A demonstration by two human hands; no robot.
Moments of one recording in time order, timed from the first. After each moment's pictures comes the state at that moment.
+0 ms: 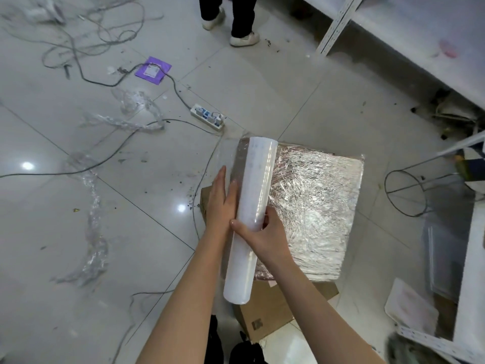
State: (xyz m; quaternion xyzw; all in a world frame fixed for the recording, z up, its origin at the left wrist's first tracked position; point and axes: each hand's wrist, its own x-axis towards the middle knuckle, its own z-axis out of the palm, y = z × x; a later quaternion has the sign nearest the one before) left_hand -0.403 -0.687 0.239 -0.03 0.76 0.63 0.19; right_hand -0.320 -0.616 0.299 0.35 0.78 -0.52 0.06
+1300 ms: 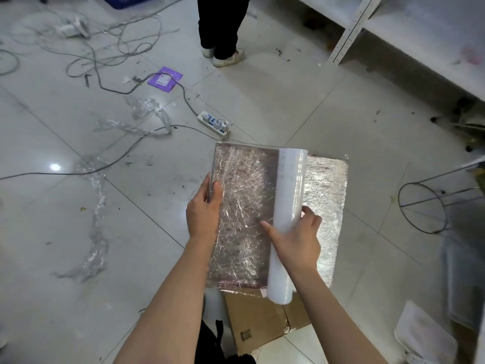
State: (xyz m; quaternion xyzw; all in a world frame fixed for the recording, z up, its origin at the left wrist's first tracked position) left_hand -0.390 -0.658 0.229 -0.13 0.82 0.55 0.08; right_hand -0.298 -0.512 0.293 0.39 0.87 -0.29 0.03
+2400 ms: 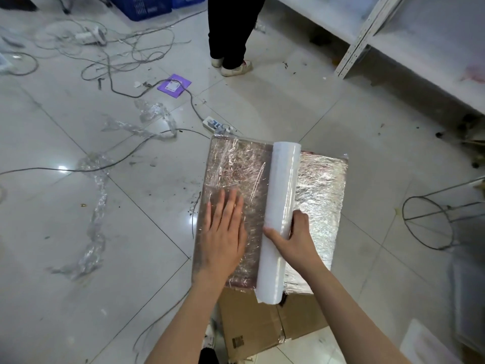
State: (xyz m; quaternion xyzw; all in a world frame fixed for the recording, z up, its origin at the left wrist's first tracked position) left_hand -0.308 -0.644 0.216 0.20 0.96 0.18 -0.11; right_hand -0.276 -0.484 0.269 0.24 0.87 -0.43 0.06
